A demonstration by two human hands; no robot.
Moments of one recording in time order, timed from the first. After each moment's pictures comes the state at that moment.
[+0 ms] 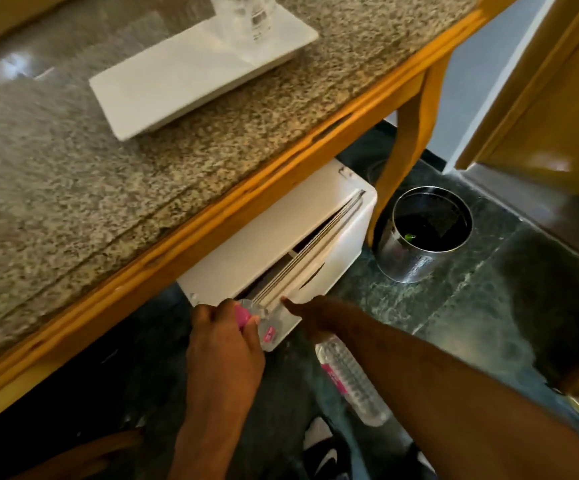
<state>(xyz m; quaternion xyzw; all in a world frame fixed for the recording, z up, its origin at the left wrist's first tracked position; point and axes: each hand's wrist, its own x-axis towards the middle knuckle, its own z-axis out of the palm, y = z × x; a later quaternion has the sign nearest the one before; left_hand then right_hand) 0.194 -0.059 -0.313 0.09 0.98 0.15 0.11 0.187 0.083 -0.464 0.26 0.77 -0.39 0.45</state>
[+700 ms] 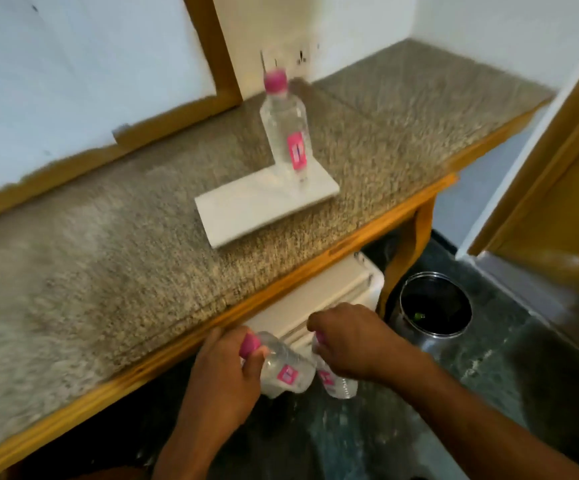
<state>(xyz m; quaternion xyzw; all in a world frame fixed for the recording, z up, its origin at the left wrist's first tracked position) 0.195 -0.044 -0.174 0.16 0.96 0.22 0.10 0.237 0.147 -0.196 0.01 0.97 -0.19 0.15</state>
